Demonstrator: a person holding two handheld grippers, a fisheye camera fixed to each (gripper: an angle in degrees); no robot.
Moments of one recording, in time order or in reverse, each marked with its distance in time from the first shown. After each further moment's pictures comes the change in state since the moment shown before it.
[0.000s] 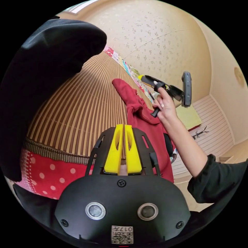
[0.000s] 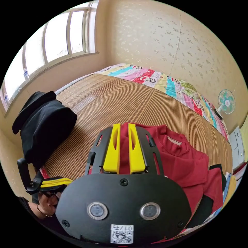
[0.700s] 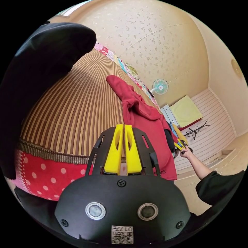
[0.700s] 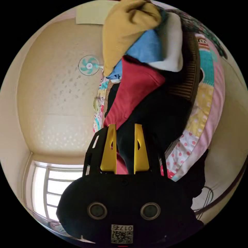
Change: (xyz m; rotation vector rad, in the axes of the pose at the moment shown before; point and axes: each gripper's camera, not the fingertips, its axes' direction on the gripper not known) left arm 0.009 -0.002 -0.009 -0.027 -0.032 0.067; right arm 0.526 0.398 -0.342 0.441 -0.449 1.579
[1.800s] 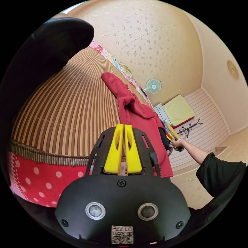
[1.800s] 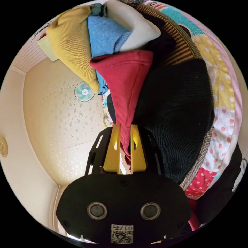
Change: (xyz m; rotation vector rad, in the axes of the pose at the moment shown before) left arm -0.040 0.010 -0.016 -0.012 0.101 0.003; right arm -0.050 -0.030 0.044 0.170 -0.047 0.234
